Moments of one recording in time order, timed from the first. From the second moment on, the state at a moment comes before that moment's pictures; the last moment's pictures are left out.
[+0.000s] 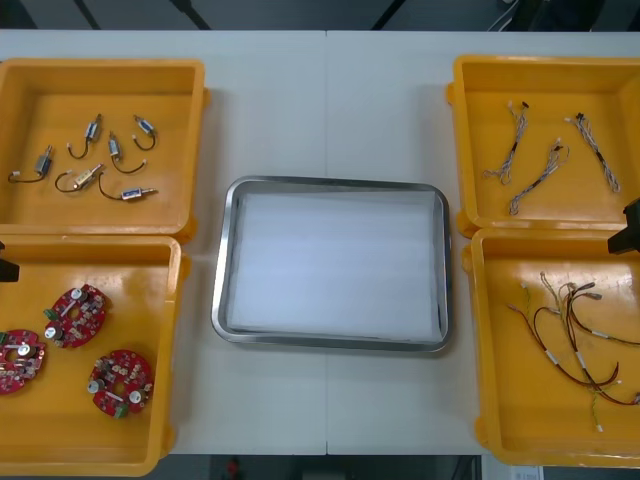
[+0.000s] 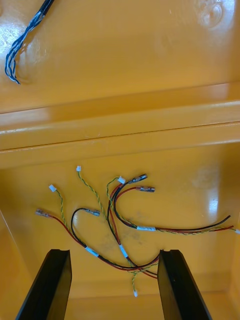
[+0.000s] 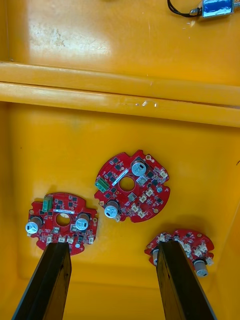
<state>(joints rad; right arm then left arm) -0.31 -0.98 -0.12 -1.90 -1.01 1.77 1.10 0.10 1.15 0.28 -2.23 1.06 1.54 -0.99</state>
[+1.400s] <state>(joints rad) -0.31 -0.98 -0.12 -1.90 -1.01 1.77 1.10 0.10 1.15 0.28 -2.23 1.06 1.54 -0.99</state>
